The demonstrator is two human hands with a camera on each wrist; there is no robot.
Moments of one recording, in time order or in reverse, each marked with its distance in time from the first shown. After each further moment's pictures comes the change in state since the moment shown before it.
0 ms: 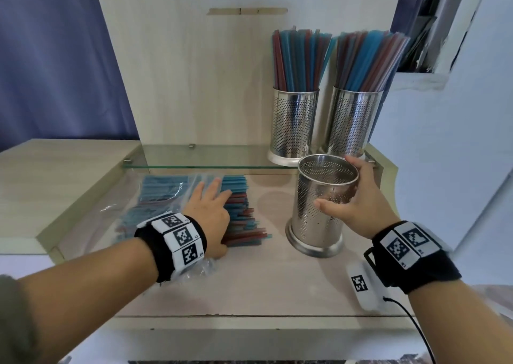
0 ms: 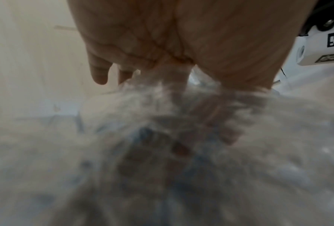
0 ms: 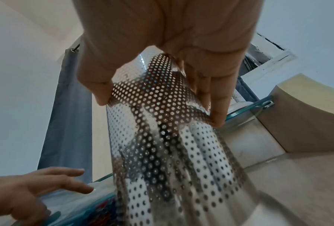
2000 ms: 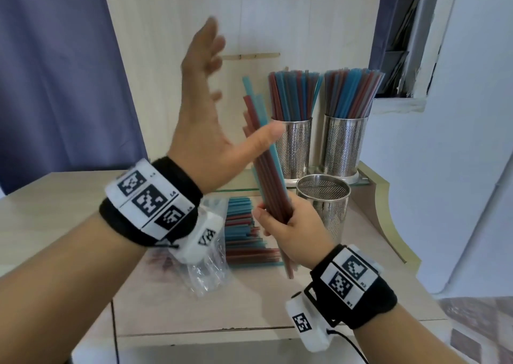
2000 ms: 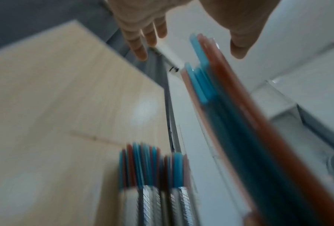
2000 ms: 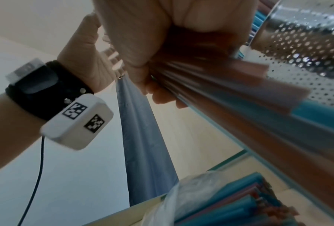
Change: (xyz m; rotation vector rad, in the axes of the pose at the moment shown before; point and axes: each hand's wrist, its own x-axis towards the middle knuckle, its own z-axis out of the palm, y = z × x) left_hand -0.072 -0.040 -0.145 -1.032 1.363 0.318; right_hand -0.044 -0.110 0.083 0.257 -0.069 -0.166
